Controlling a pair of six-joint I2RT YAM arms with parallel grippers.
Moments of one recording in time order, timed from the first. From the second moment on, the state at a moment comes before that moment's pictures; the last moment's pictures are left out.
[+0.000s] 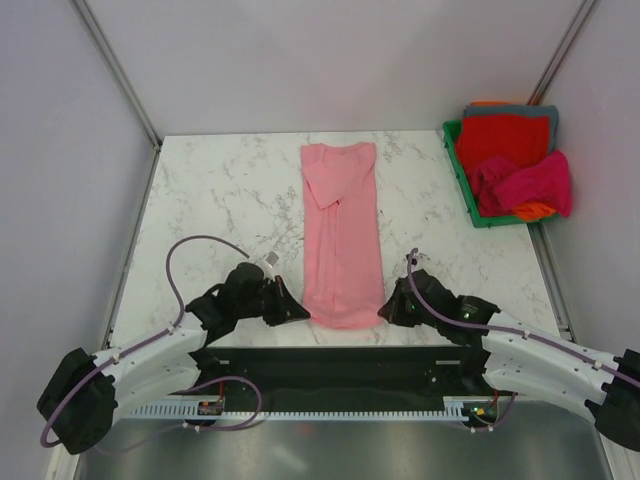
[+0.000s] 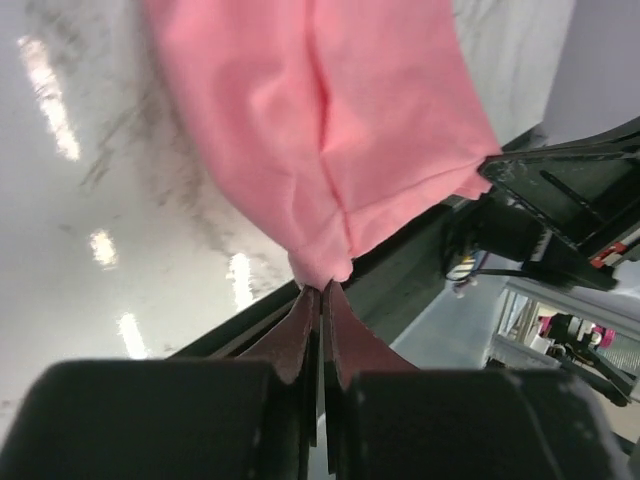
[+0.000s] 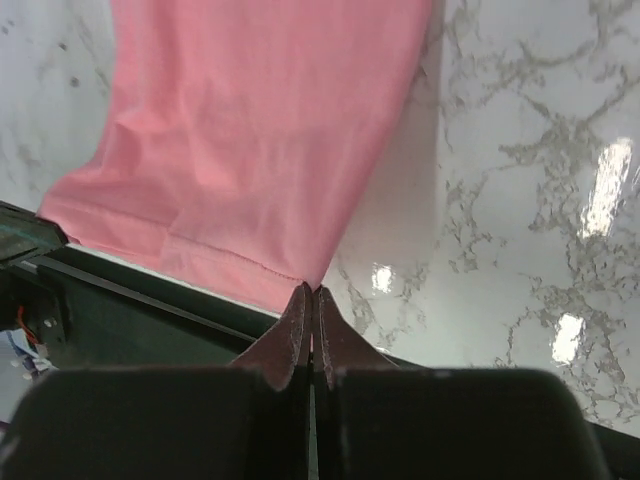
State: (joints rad) left arm -0.71 0.91 0.27 -0.06 0.32 -1.02; right arm 0.91 0.82 0.40 -0.41 0.12 0.98
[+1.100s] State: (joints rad) left arm -0.32 1.79 1.24 -0.22 0.40 -0.84; right arm 0.37 1.85 1.43 -0.43 0.01 0.63
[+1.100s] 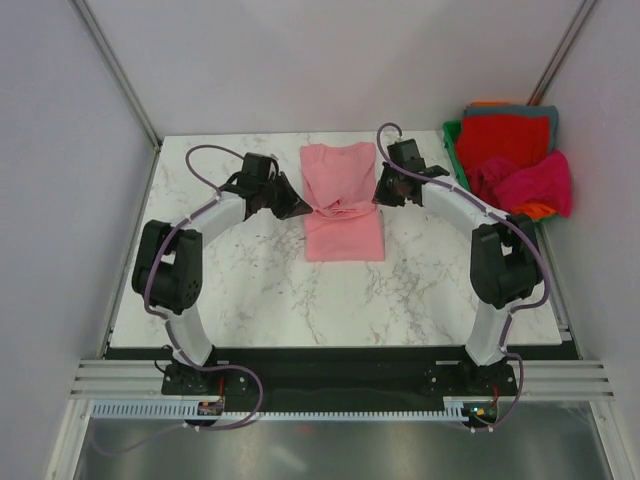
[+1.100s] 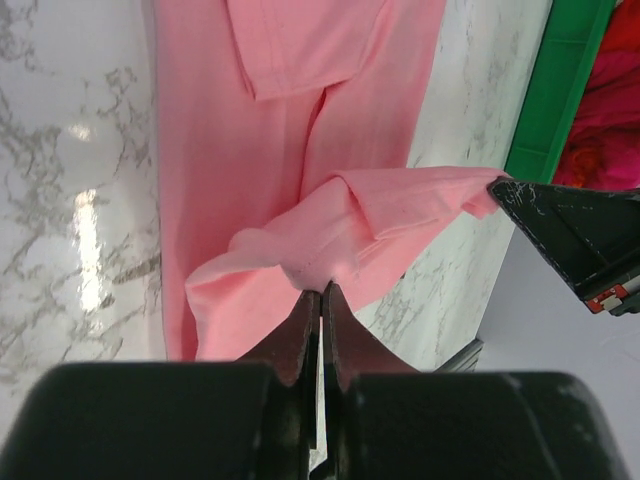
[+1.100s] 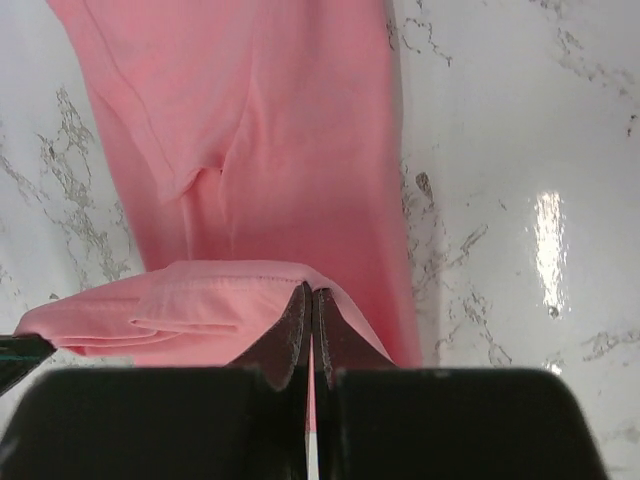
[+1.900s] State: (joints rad) left arm -0.28 1.94 1.40 -0.23 0.42 -0.83; right arm 0.26 1.96 1.46 -0.30 -0.13 0.61
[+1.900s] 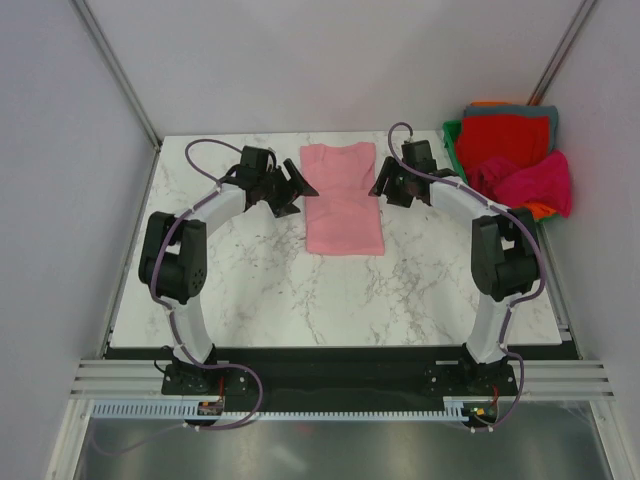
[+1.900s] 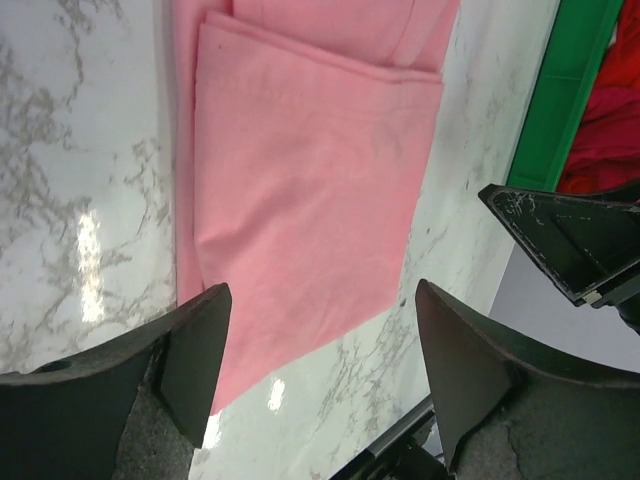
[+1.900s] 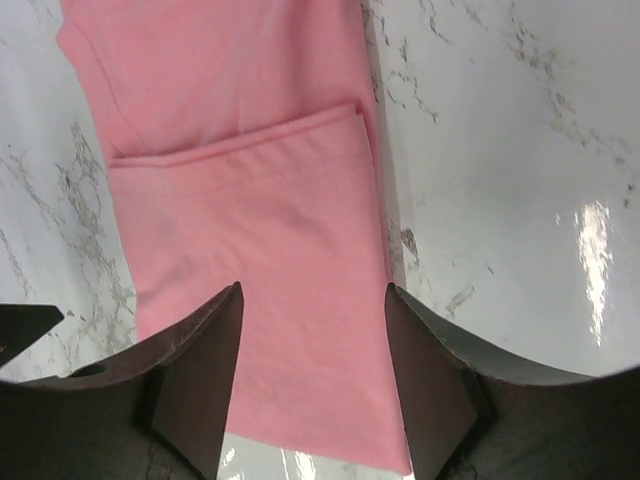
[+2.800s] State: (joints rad) left arm -0.40 1.79 0.97 -0.14 0.37 -0.79; right arm 0.29 1.73 0.92 -0.12 -0.26 0.60
